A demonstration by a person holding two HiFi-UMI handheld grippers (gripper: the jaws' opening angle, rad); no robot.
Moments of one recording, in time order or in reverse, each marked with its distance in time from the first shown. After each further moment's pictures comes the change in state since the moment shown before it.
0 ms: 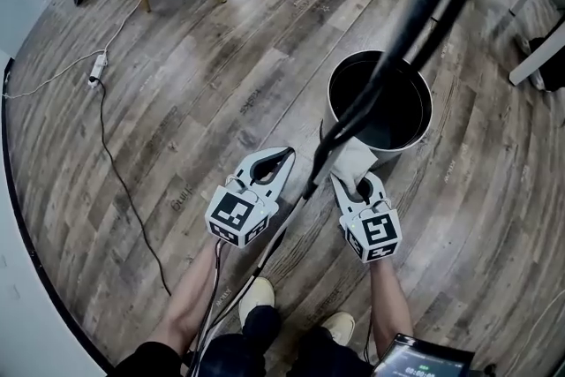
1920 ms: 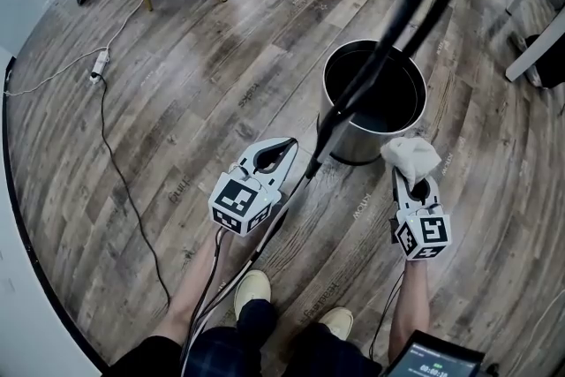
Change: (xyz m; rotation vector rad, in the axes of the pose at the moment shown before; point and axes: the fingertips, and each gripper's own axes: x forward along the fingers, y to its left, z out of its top) left arm 0.002 -0.018 -0.008 0.035 0.006 -0.011; right arm -0.105 -0.106 -0.009 0.034 -0.075 -0.264
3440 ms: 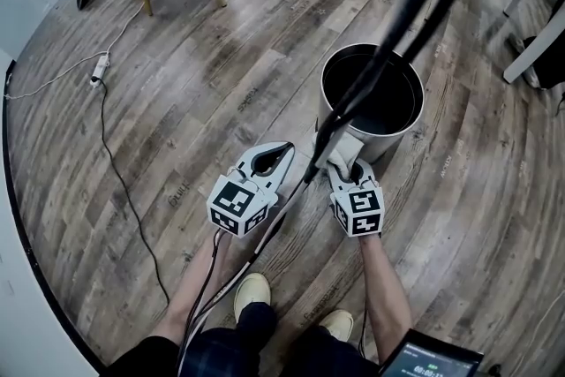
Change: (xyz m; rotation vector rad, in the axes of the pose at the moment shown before) left arm -0.002 0.002 -0.007 -0.019 0.011 -0.003; right arm 0.099 0.112 -0.052 -0.025 0.165 0.160
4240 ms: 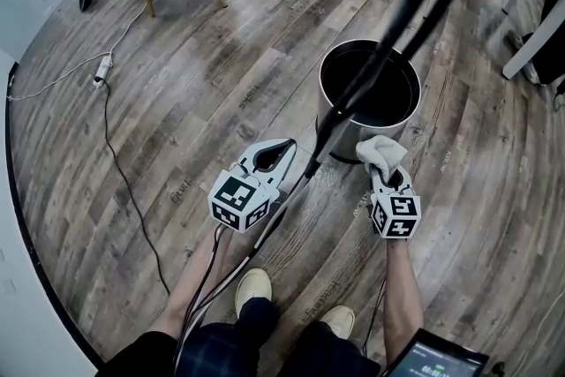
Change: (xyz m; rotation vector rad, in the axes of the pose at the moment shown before) left arm -0.003 -0.012 0.002 -0.003 0.004 -0.014; right arm -0.069 -0.089 -0.031 0.075 -0.012 -0.199
